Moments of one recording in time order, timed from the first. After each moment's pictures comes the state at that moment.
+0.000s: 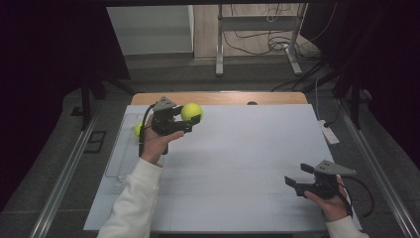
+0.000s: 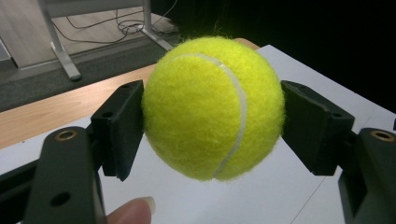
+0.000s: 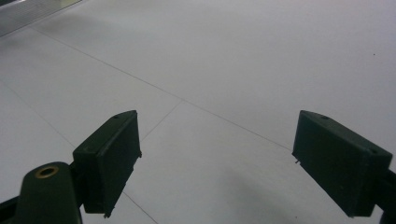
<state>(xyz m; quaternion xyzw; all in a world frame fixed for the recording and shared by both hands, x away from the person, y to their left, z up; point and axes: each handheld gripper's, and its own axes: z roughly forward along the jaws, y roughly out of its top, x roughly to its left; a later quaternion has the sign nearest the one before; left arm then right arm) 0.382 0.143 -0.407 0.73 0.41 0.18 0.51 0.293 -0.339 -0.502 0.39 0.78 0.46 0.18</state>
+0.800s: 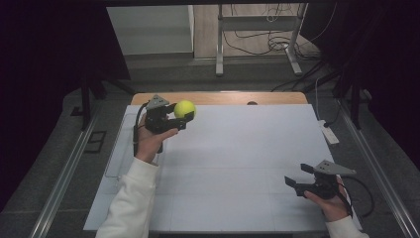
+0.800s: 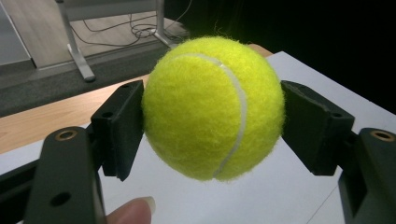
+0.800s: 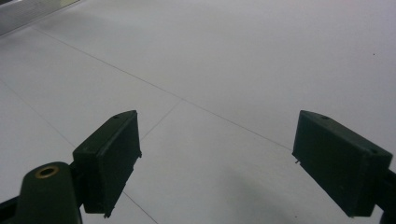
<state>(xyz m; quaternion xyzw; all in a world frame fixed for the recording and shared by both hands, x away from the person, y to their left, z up) 0.380 0.160 -0.402 0.72 0.43 0.20 0.51 0.293 -0.339 -0.502 0.39 0.78 0.45 0.18</state>
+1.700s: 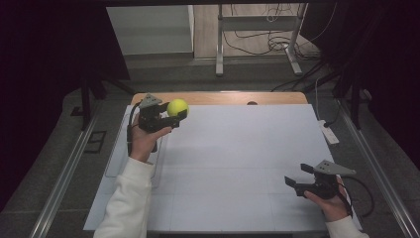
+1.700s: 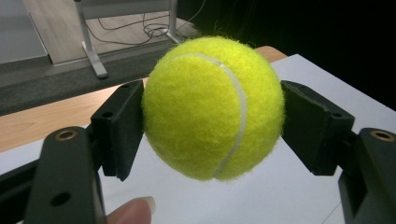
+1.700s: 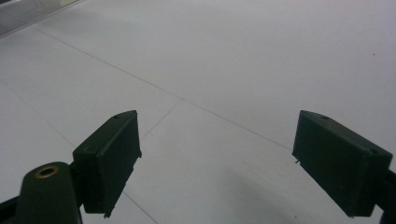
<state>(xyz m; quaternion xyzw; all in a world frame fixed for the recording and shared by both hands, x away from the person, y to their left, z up) 0.382 0.177 -0.404 0.71 0.45 0.20 0.50 0.293 -0.339 -0.502 0.39 0.78 0.45 0.18</state>
